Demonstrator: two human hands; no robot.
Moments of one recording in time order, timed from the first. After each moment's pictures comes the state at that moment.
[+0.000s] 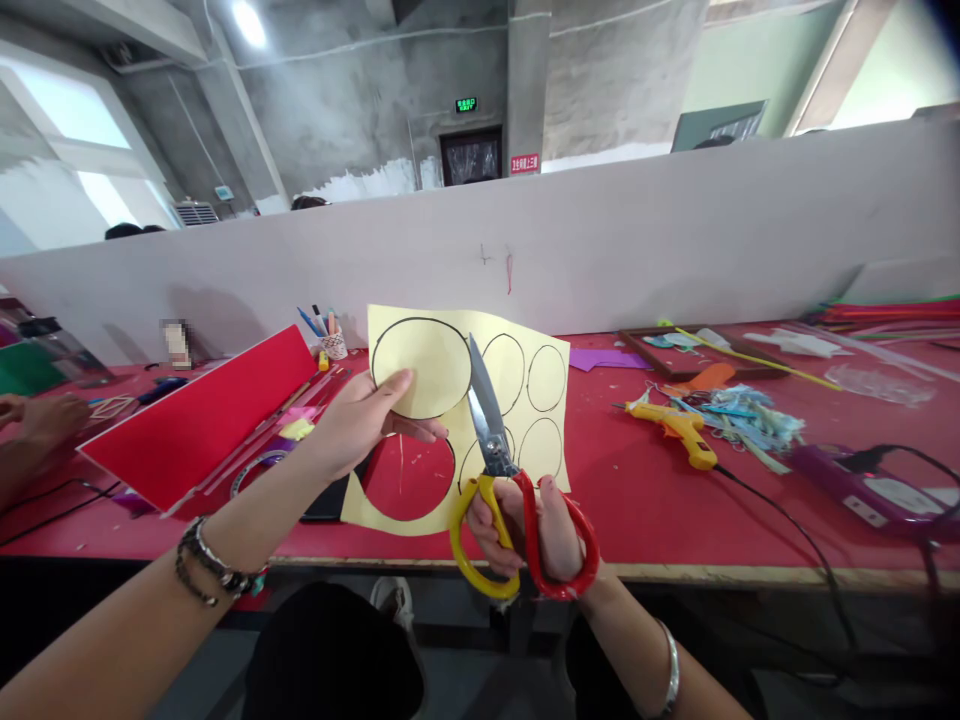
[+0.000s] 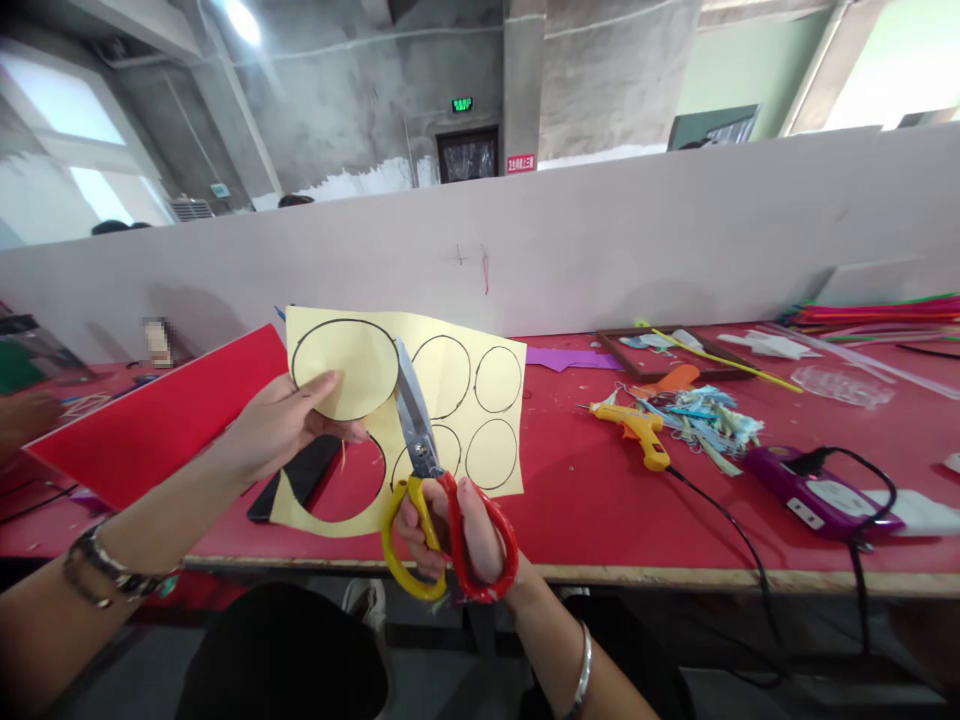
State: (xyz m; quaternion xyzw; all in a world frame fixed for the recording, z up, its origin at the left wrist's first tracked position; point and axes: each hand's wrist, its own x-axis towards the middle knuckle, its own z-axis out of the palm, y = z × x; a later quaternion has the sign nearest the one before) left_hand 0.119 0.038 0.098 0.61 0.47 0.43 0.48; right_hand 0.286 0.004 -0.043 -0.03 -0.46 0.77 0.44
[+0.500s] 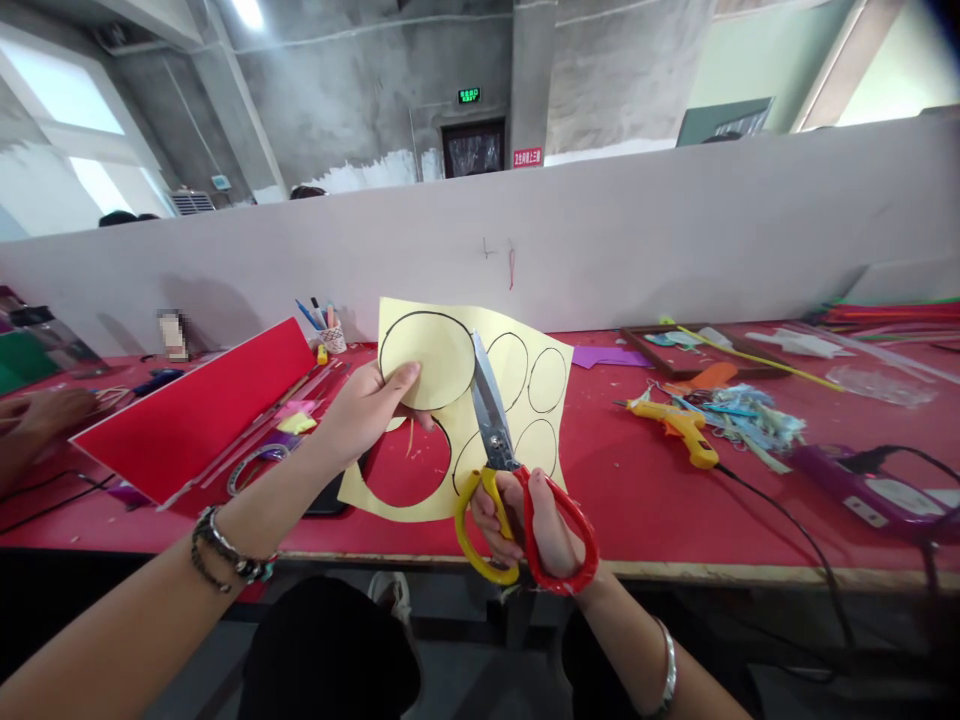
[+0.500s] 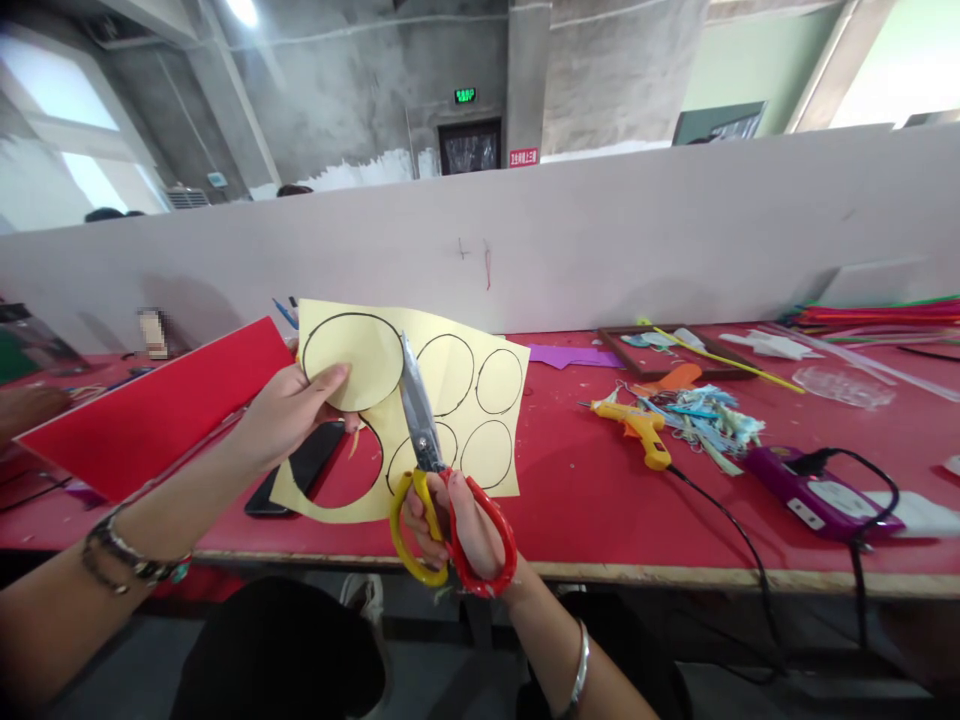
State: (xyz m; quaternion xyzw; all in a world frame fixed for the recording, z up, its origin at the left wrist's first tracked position) left_hand 0.113 0.056 0.083 0.68 0.42 0.43 0.42; right_hand 0.288 0.003 -0.042 -0.10 -0.47 0.75 0.46
